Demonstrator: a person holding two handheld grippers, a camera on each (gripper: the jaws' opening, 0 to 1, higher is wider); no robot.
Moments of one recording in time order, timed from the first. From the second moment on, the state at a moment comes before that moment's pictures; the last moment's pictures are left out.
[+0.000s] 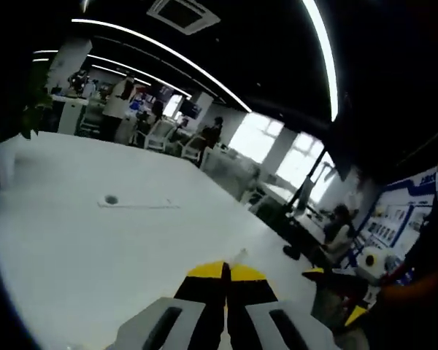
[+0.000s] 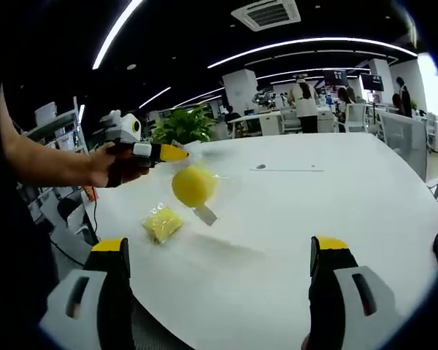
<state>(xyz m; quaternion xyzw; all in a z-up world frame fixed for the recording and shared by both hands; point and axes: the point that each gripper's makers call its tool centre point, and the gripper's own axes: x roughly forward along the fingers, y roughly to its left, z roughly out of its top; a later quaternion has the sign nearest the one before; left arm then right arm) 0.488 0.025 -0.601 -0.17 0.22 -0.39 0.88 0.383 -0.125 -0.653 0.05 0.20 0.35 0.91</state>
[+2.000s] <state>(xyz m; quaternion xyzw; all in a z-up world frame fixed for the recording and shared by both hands) 0.383 0.027 -0.464 -0.27 0.10 -0.52 0.80 0.379 0.017 -0.530 0.09 0.06 0.59 0.80</state>
